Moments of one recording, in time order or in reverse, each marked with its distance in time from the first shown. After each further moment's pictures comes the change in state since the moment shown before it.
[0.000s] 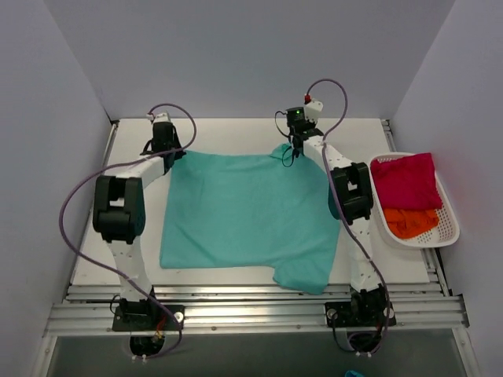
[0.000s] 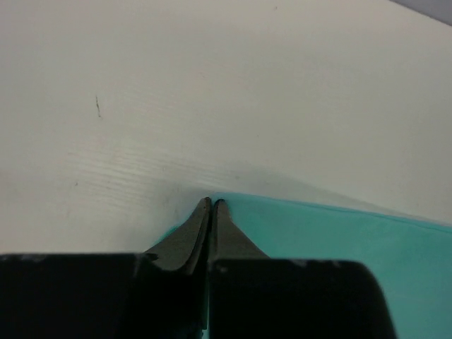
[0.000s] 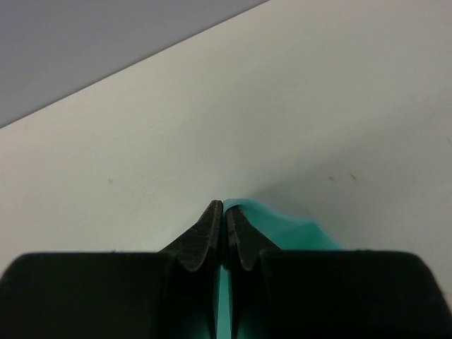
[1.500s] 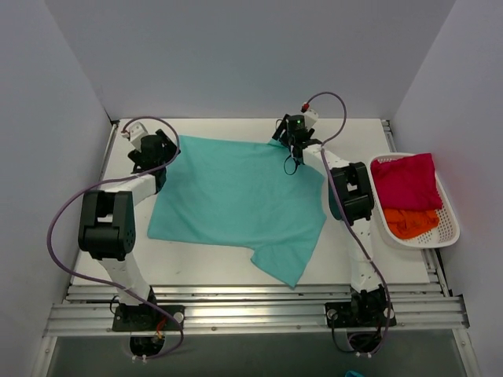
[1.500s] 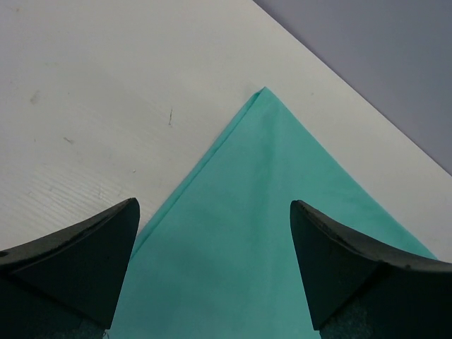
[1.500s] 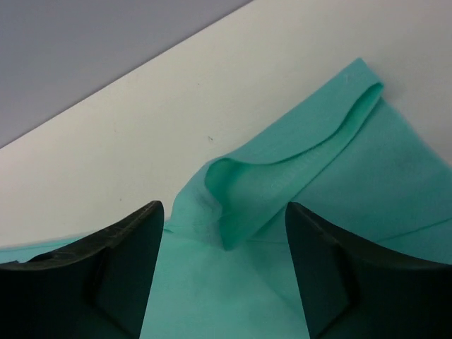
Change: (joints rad) left arm 0.064 -0.095 -0.256 0.308 -0.151 -0.253; right arm -0.002 0.092 -0.072 0.275 -0.330 0.165
